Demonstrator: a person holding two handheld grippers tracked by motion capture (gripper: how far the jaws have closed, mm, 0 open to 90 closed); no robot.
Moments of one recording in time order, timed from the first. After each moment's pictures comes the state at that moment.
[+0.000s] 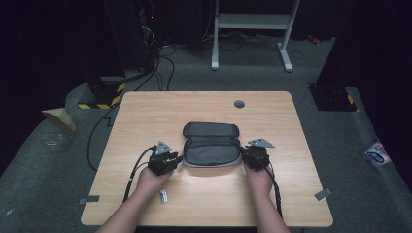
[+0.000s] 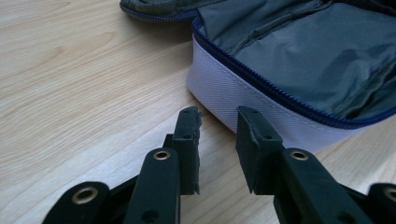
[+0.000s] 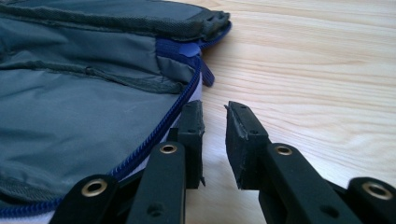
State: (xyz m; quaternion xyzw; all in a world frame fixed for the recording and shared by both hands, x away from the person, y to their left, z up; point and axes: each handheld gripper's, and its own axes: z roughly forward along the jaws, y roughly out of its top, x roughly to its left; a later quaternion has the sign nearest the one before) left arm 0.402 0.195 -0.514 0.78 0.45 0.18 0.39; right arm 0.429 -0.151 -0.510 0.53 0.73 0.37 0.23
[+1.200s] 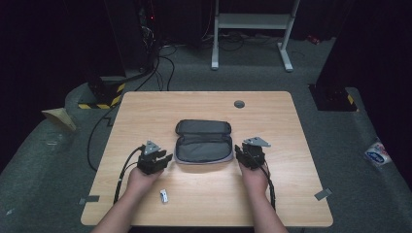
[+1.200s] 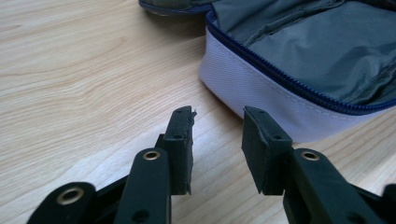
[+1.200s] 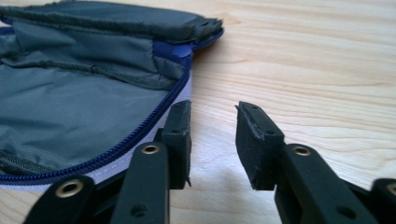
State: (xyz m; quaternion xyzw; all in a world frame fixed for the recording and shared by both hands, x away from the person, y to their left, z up) left arm 0.400 0.228 -0.516 0.77 0.46 0.21 0.39; right arm 0.429 -0.142 -0.504 0.52 0.73 0.39 0.24
